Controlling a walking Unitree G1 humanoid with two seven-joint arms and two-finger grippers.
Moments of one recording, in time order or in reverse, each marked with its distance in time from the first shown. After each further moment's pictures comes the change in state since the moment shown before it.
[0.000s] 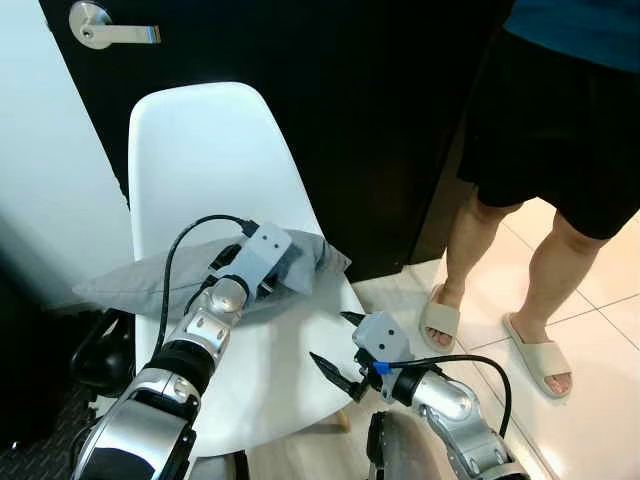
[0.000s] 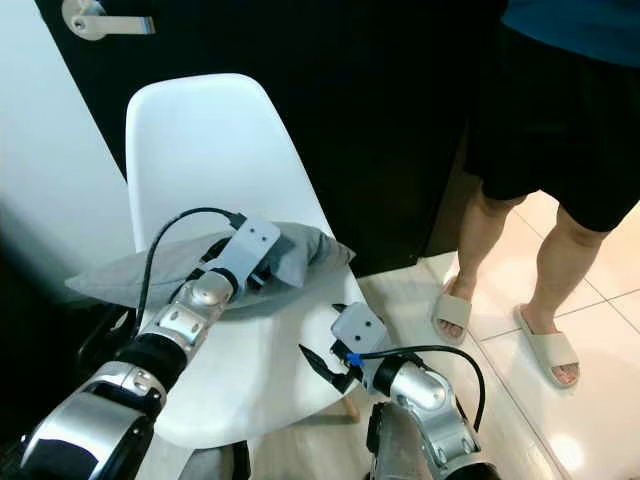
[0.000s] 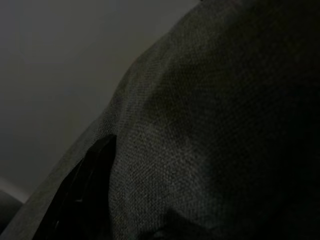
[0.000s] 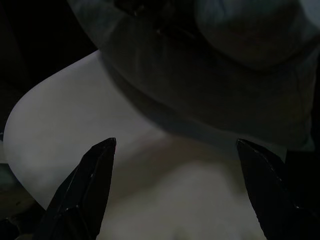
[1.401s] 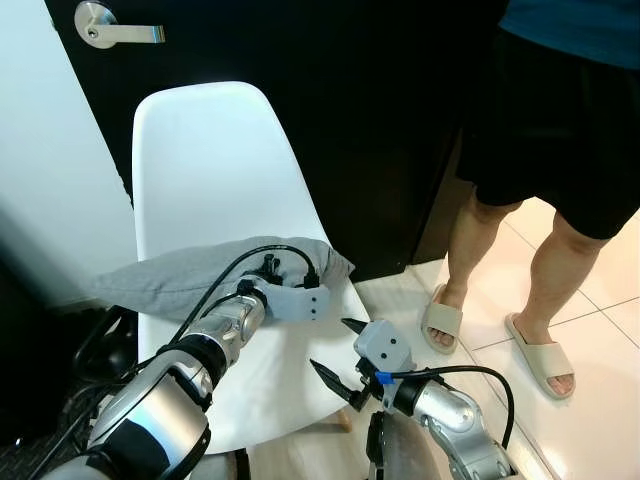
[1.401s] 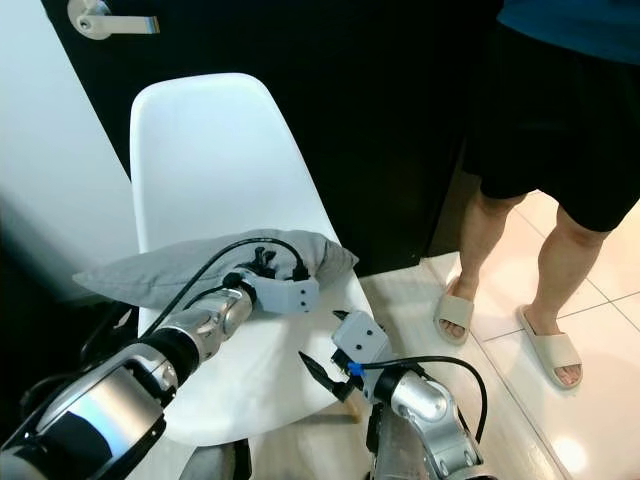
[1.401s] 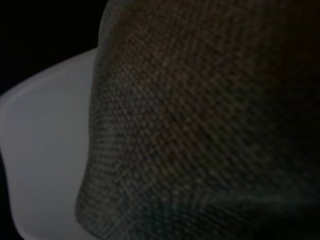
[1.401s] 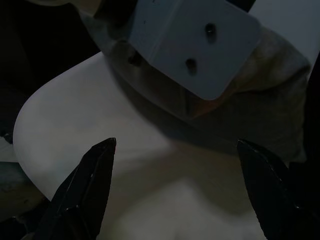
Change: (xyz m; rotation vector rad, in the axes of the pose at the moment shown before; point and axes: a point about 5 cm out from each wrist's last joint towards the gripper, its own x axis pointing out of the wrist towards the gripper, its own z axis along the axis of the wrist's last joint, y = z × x) left arm 0.005 -0.047 -0.014 0.961 -0.124 -0.092; right arm -0.007 0.007 -0.002 0.009 -0.004 -0.008
